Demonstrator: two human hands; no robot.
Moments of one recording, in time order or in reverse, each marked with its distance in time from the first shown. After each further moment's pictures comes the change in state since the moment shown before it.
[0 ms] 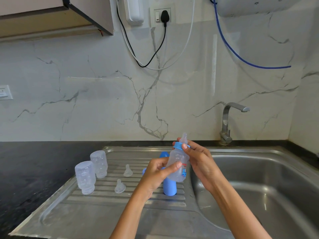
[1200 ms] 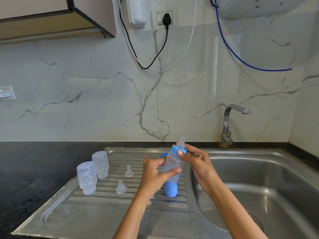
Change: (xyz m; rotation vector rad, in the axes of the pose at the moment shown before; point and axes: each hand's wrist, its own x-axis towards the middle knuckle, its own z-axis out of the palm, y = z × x) left_hand 0.007 -0.019 -0.009 0.351 0.216 0.162; right_hand 0.000 0.010 0.003 -0.109 0.029 -0.043
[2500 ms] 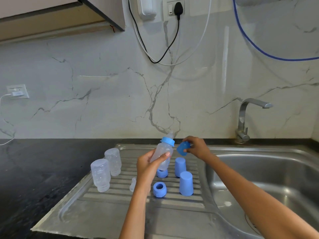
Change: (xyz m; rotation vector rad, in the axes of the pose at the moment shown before) left_hand 0.014 -0.029 -0.044 -0.257 0.217 -0.267; right_hand 0.141 0.092 -0.038 -1.076 -0.090 -0.028
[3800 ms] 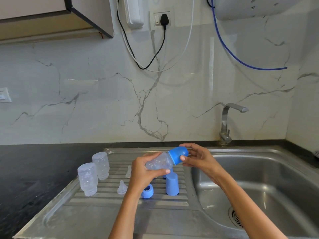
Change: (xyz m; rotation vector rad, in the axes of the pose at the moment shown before) left_hand -0.012 0.002 0.011 0.168 -0.142 0.264; right_hand -0.127 -0.055 -0.065 0.808 -0.082 0.013
